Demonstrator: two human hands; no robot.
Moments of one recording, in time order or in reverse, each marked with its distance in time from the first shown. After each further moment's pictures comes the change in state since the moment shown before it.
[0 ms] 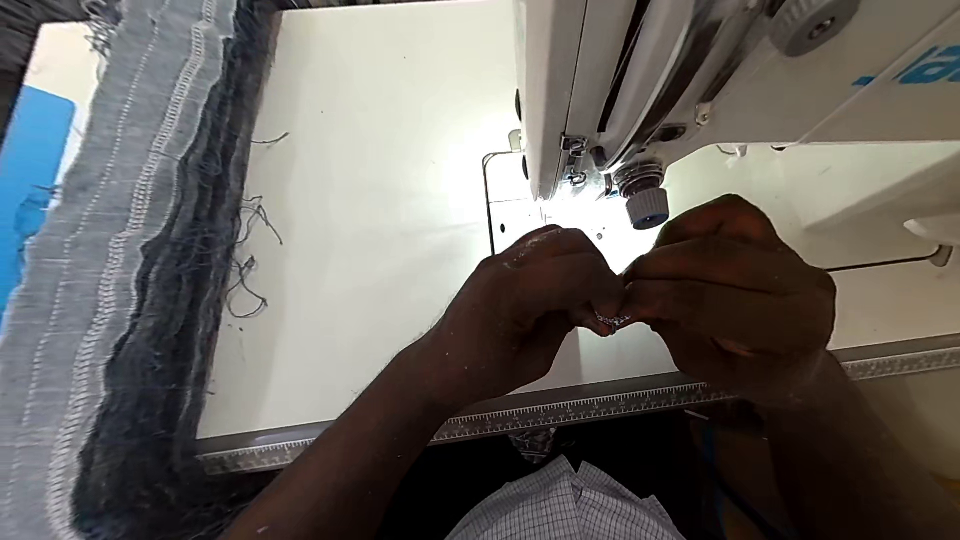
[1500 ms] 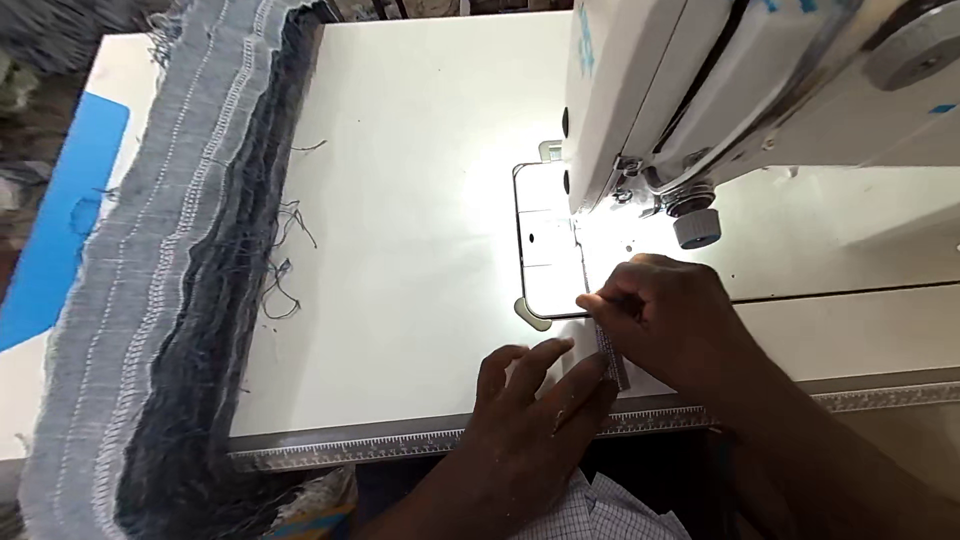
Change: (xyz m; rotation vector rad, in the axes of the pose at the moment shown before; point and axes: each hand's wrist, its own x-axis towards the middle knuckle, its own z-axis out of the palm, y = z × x) left_hand -0.092 0.044 0.046 0.692 -0.173 -0.286; right_hand 0.014 -0.005 0.055 -0.263 -0.308 0.707
